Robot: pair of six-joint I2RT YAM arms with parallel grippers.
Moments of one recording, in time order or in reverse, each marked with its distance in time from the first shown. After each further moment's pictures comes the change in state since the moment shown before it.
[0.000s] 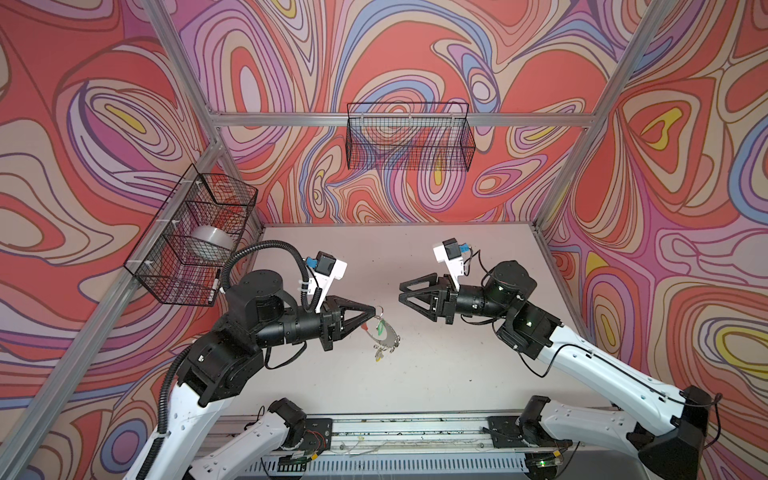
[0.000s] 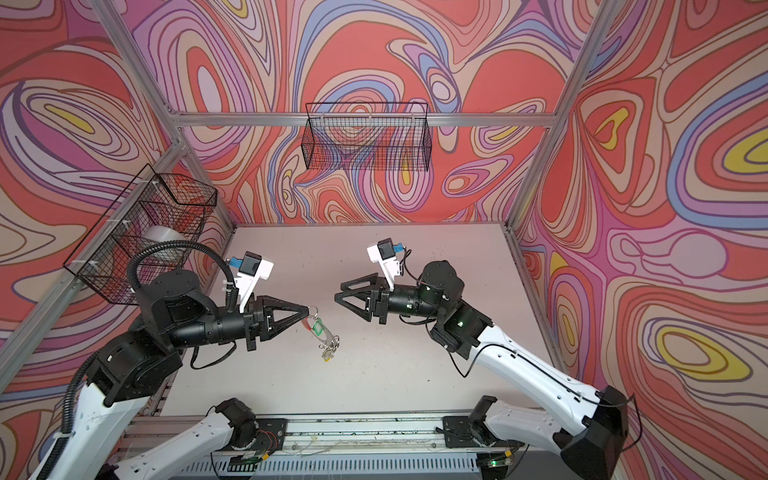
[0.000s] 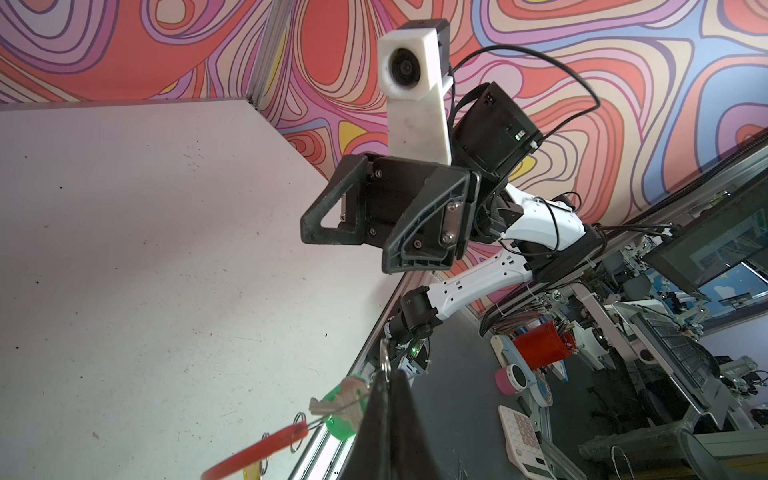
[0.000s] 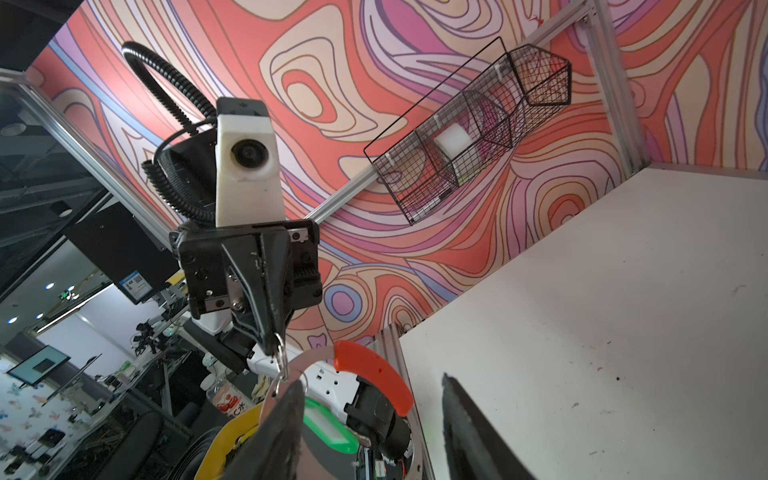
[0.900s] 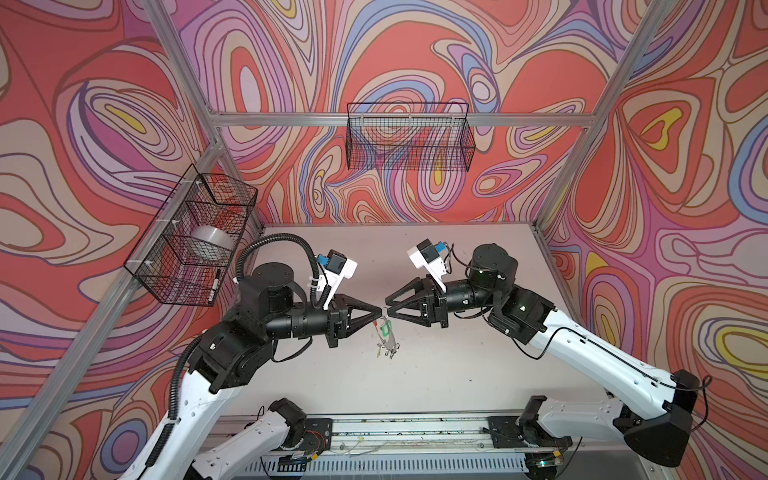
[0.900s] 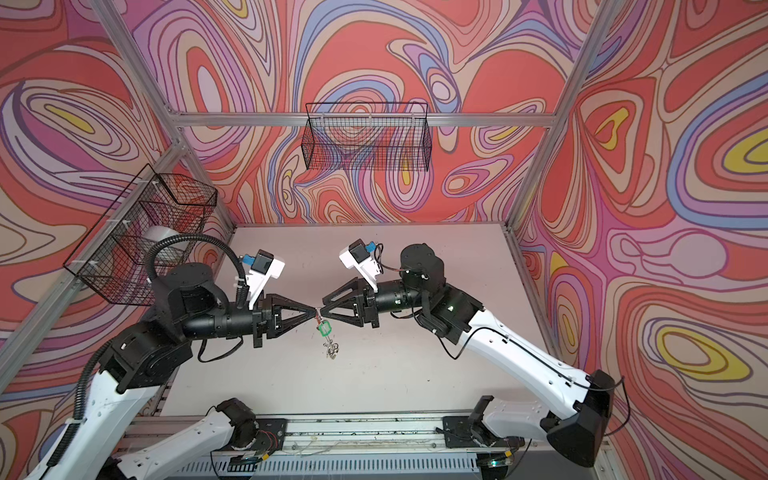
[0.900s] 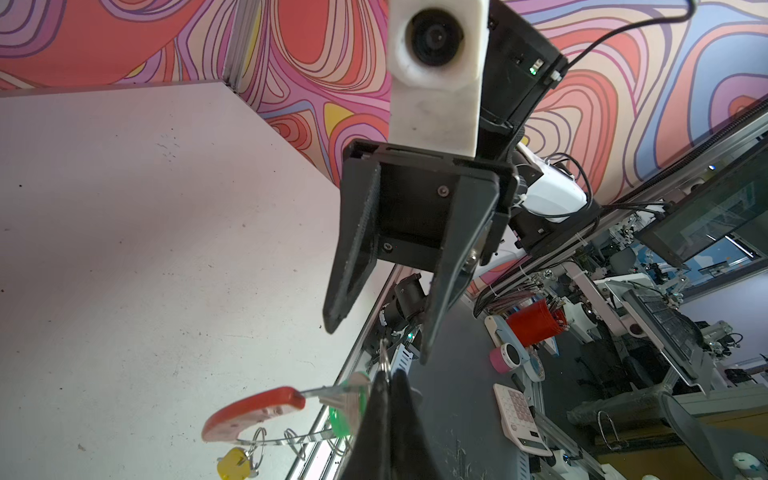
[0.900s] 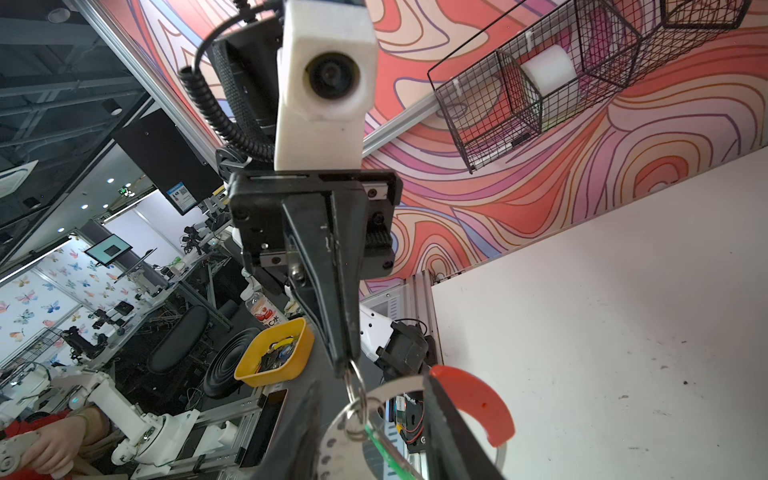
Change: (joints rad) left arm 0.000 0.050 0.009 -0.002 0.064 0.048; right arm 0.050 0.108 0.201 -0.241 -0.187 -0.170
